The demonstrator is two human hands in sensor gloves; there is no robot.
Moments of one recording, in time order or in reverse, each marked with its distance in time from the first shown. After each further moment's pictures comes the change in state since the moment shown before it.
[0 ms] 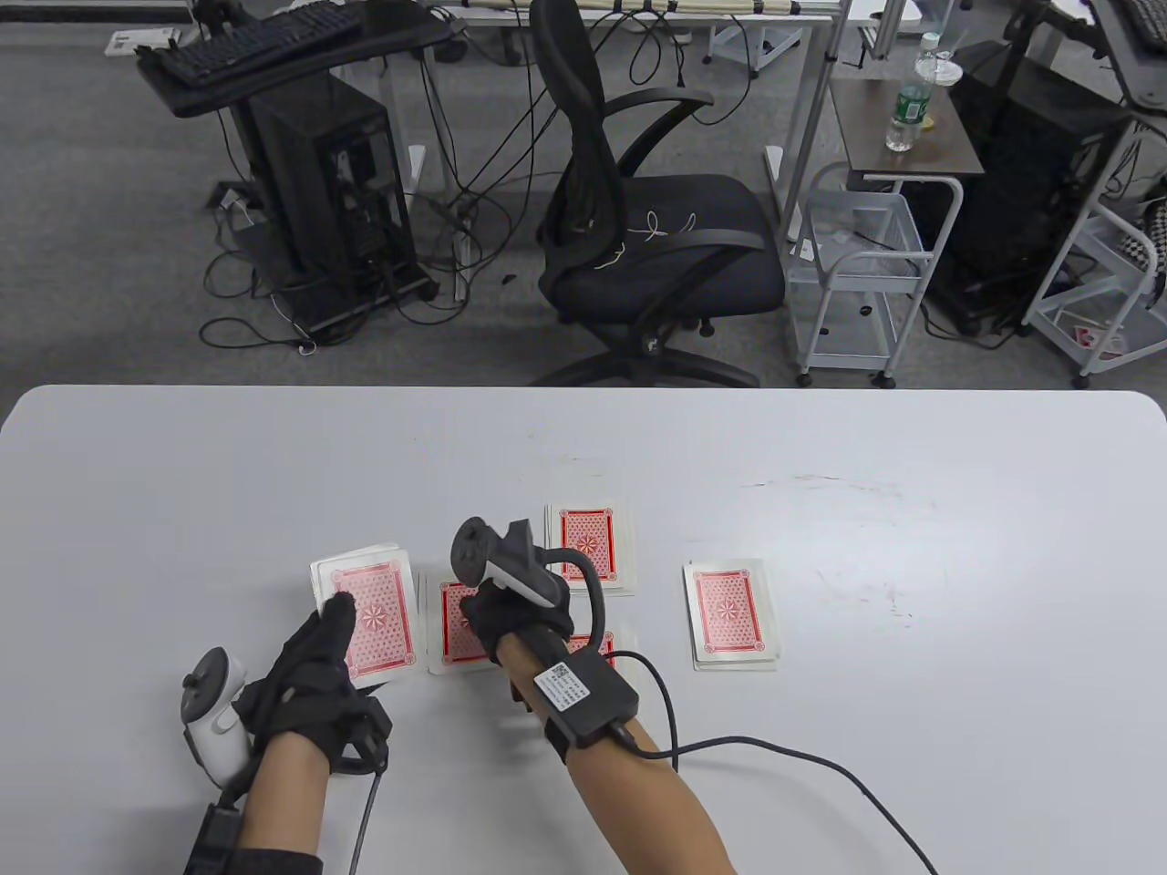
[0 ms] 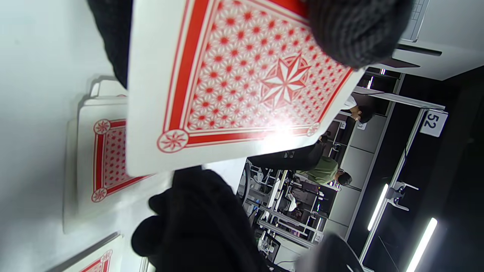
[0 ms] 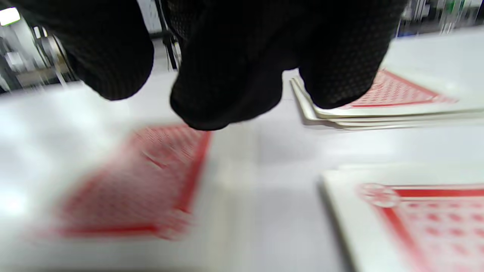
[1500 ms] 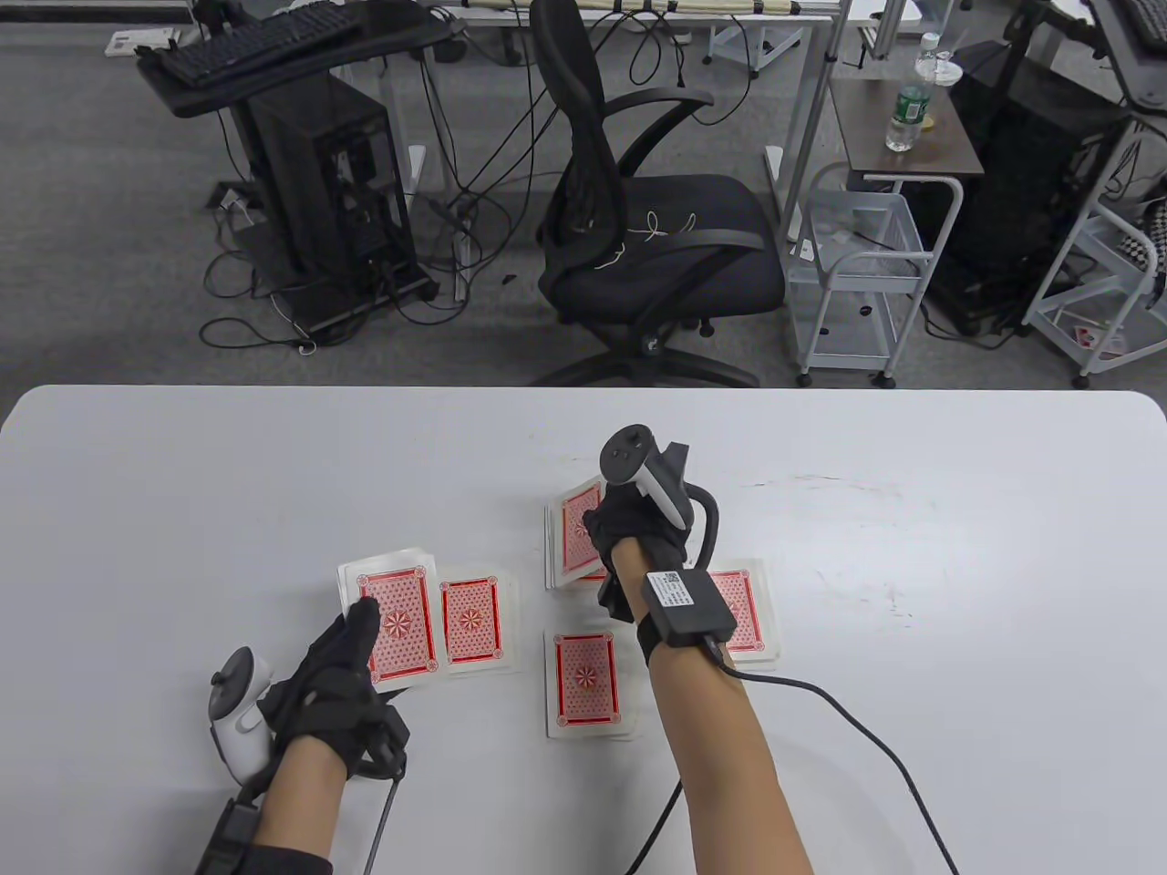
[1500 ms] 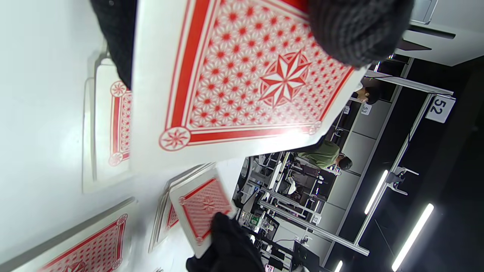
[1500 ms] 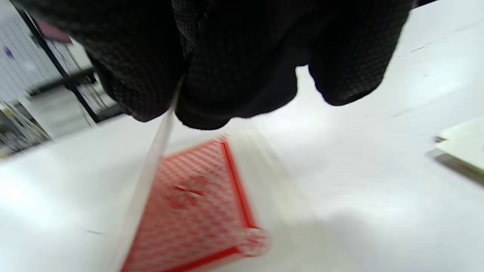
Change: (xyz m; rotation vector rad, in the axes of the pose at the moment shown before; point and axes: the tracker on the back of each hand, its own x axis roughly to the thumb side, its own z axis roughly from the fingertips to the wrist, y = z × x) left_hand -0.011 -0.013 -0.005 -0.069 0.016 0.024; right_hand -0.132 -0.055 -0.062 -0.054 0.322 -0.063
